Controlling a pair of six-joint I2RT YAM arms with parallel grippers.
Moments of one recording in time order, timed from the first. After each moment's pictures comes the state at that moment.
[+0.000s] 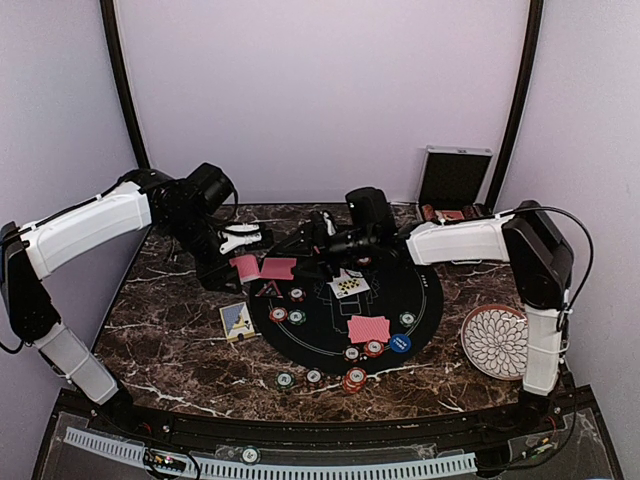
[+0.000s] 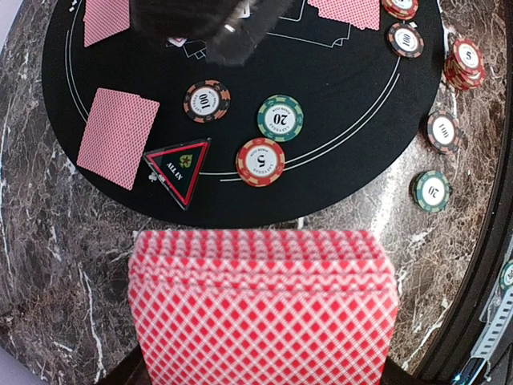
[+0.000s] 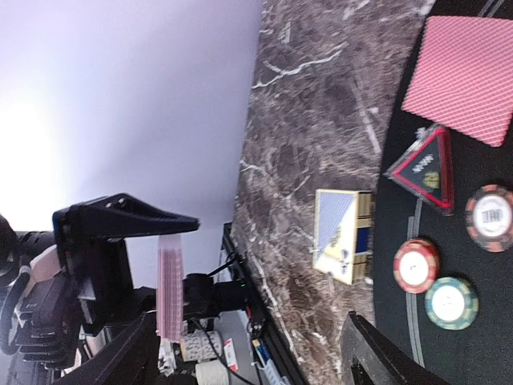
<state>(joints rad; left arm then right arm) -0.61 1.55 1.43 -1.10 0.14 0.61 0.79 2.00 1.41 0.16 -0.72 1.09</state>
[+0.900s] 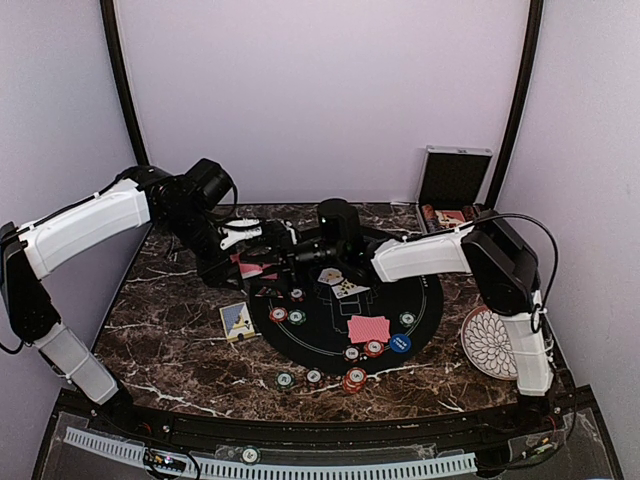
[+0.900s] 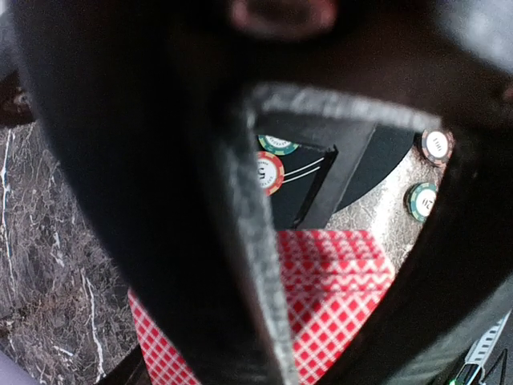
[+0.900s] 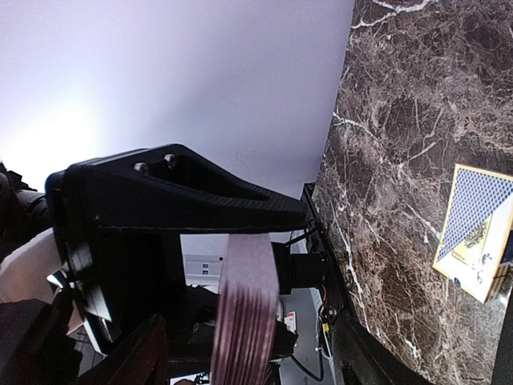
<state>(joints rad) -0.61 1.55 1.45 -1.10 0.16 0.60 0.91 2.19 1.54 0.51 -0.86 1.35</state>
